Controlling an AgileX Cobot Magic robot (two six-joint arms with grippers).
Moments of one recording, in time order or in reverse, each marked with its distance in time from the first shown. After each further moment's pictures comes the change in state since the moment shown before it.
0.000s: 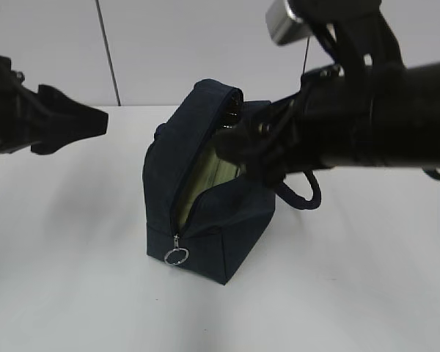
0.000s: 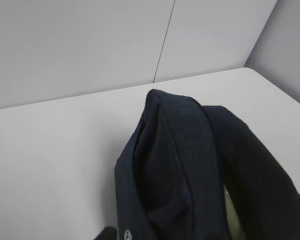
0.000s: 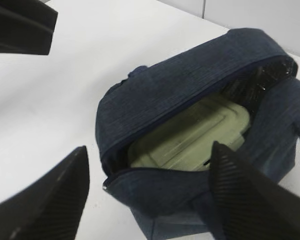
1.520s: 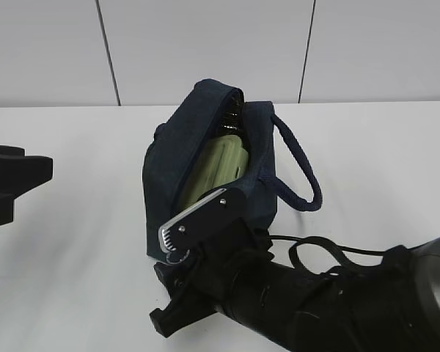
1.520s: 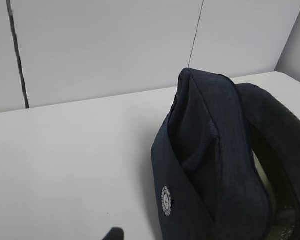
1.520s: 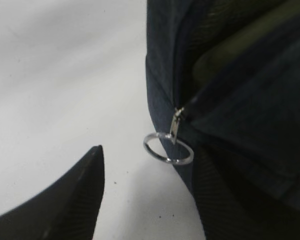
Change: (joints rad) left arm 0.000 -0.257 0.275 -0.245 -0.134 0.281; right arm 0.263 0.574 0.130 -0.106 -0.692 0.266
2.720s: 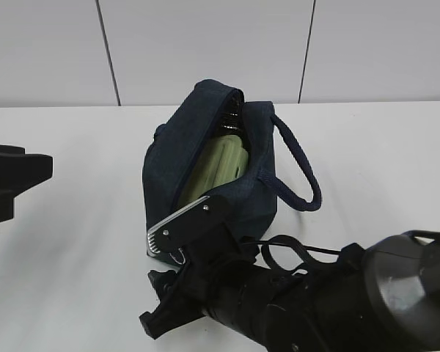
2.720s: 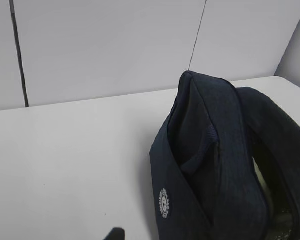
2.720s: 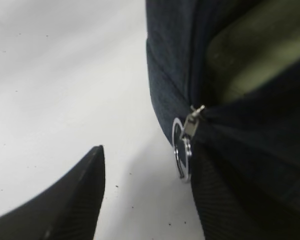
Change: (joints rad) left arm 0.000 0.000 0.000 -0.022 0.000 0.000; right arm 0.001 0.084 -0.077 0.032 0.055 -0.002
